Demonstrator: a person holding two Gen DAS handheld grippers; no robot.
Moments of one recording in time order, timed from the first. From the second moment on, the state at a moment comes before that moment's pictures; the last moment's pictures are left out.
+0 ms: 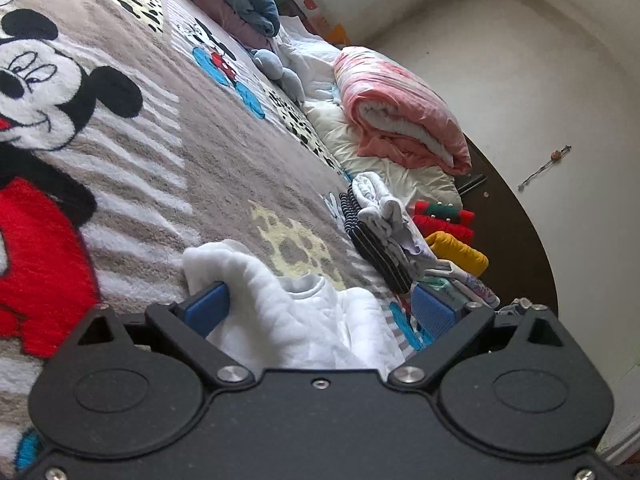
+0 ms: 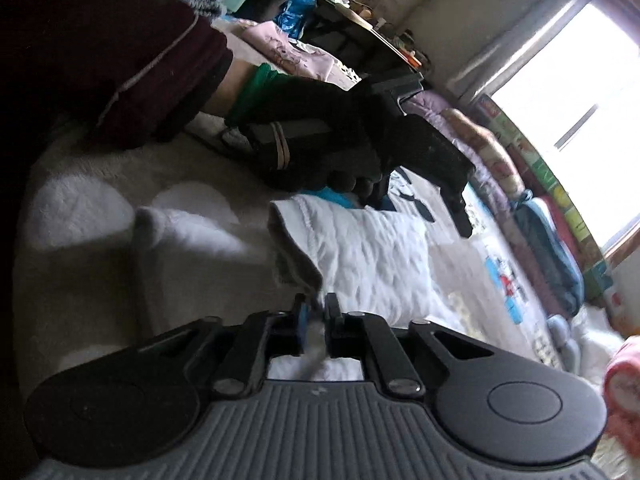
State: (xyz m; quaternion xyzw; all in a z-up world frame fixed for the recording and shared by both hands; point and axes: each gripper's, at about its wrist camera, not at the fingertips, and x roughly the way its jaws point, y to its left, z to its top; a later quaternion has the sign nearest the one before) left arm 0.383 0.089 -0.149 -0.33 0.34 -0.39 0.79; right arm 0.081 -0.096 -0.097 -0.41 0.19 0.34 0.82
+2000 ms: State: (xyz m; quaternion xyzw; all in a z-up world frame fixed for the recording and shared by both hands) left arm 0.257 0.009 -0.143 0.09 0.27 -0.35 0.89; right arm 0.057 -0.139 -0.107 -0.06 0.22 0.31 0.92
